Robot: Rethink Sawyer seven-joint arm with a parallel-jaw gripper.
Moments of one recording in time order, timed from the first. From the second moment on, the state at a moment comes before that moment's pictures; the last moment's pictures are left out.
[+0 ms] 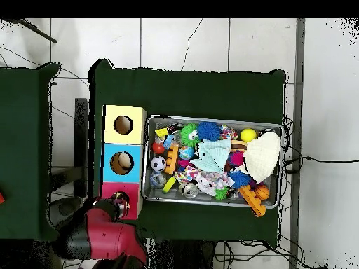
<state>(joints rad) 0.42 -0.71 -0.25 2.08 0.33 0.09 1.75</state>
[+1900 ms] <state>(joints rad) 0.39 -0.77 -0.24 2.10 0.33 0.14 1.75</state>
